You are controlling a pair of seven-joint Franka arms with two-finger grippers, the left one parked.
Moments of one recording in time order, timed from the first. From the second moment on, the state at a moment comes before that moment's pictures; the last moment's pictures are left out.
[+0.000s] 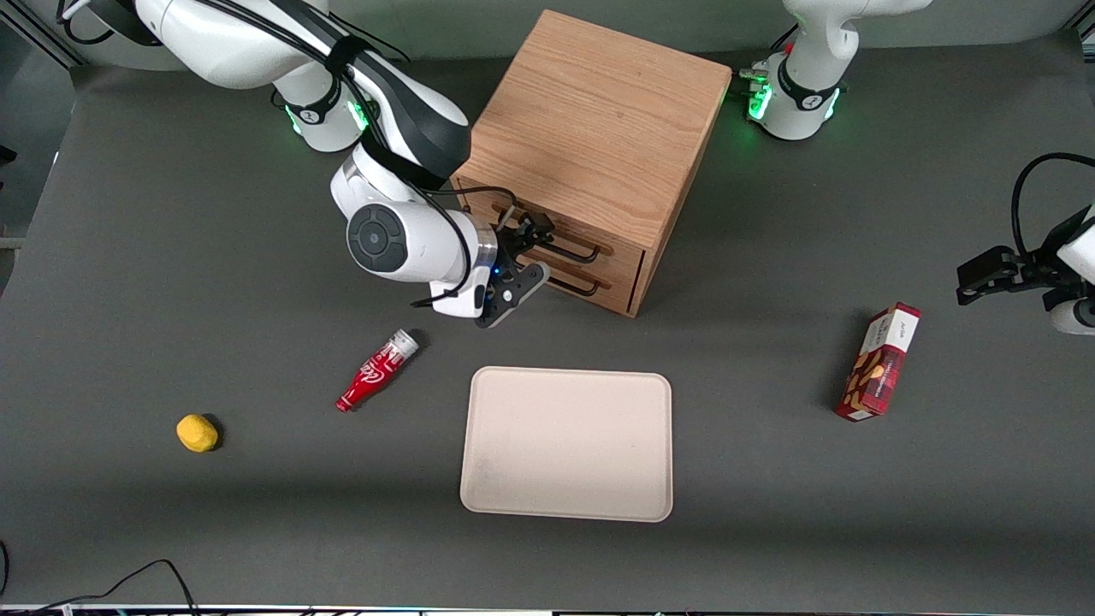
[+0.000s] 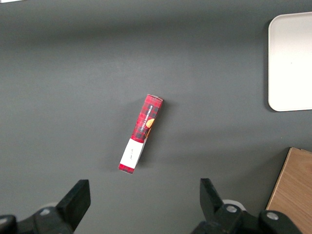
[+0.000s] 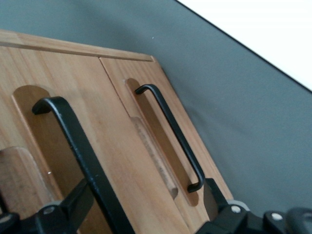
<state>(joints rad) 0.09 0.53 0.65 -1.58 0.20 1.97 0.03</state>
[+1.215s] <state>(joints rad) 0.04 0.52 0.59 -1.53 -0.04 2.06 -0.11</state>
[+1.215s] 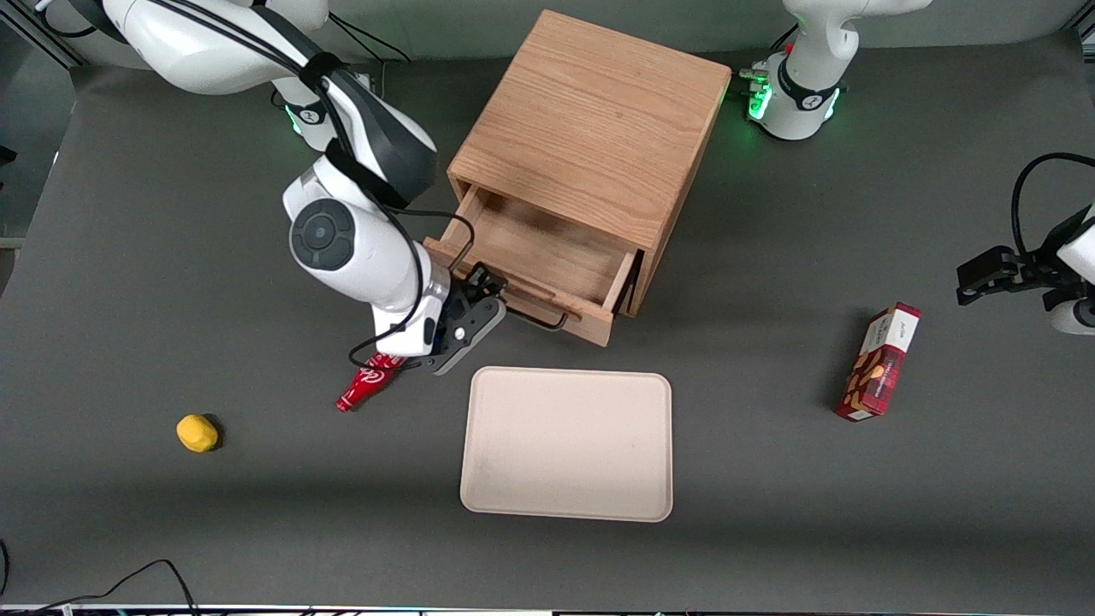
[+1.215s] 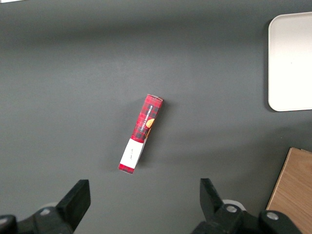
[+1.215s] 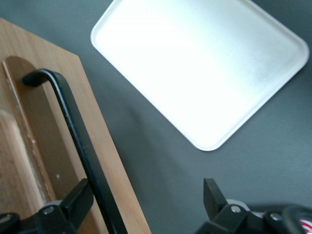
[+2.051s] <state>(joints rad) 0.04 0.58 0.46 -1.41 -0.10 2.07 -0.26</state>
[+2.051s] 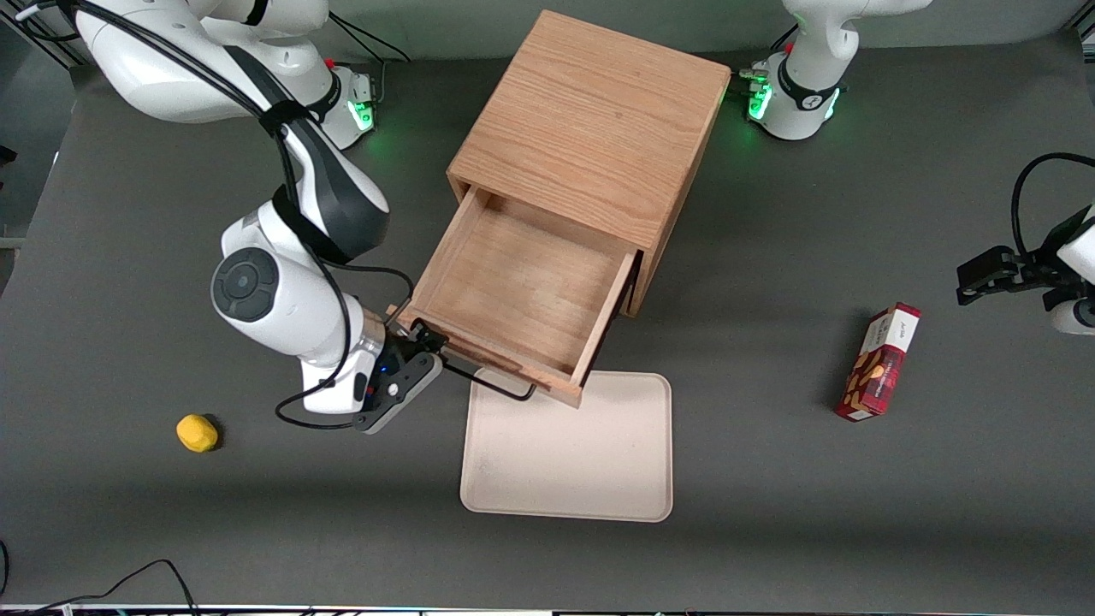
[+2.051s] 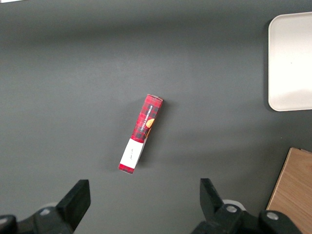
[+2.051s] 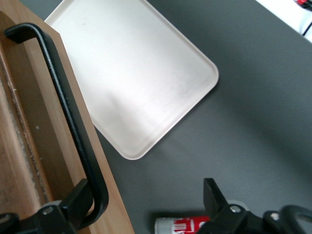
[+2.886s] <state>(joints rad) 0.05 0.52 0.51 -1.33 -0.01 1.93 0.16</state>
